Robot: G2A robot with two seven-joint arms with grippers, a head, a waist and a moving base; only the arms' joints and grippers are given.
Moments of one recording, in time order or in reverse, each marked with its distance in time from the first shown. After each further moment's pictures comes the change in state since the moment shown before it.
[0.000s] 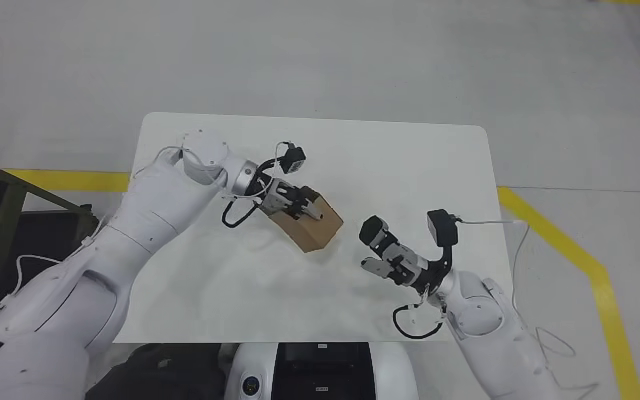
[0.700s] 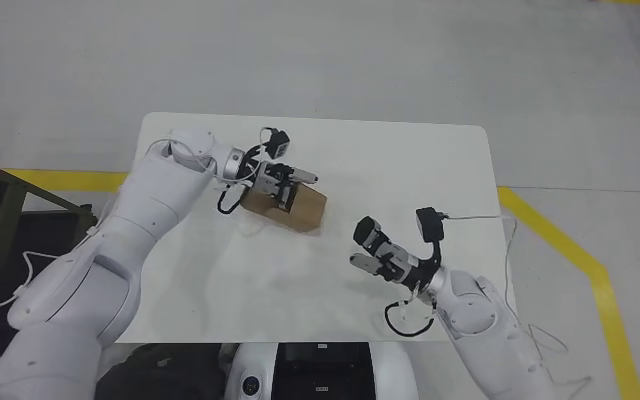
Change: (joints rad) left arm -0.041 -0.052 -0.049 0.243 -0.066 -0.098 -0.045; right arm 0.034 0.003 -0.055 0.013 -0.020 0.086 -0.003
